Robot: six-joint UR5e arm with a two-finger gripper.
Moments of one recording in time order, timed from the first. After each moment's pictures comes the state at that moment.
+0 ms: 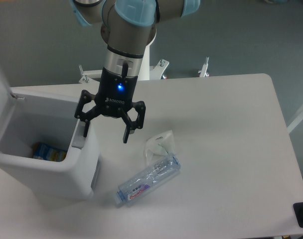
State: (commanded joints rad) arm 2.36 -1.66 -1.73 -0.78 1.10 0.17
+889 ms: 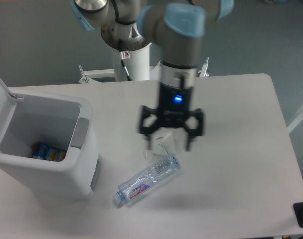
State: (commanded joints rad) arm 2.66 -1.83 -1.67 -0.78 1.31 0.68
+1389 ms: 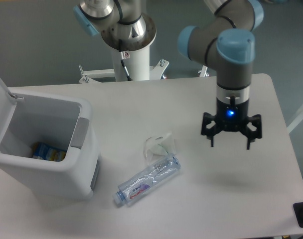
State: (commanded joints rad) arm 2.70 -1.92 -1.62 -0.85 1.53 1.03
